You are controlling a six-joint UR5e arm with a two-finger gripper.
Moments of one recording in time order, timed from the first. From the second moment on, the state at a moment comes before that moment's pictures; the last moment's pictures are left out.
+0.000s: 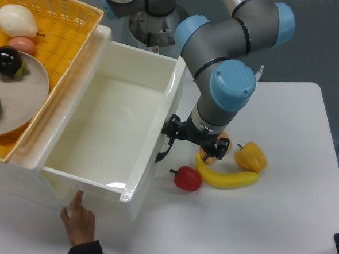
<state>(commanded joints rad) 2.49 -1.93 -1.40 -1.49 1.37 0.79</state>
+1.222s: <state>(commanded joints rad) 2.54 -1.88 -1.40 -1.54 1.22 0.78</state>
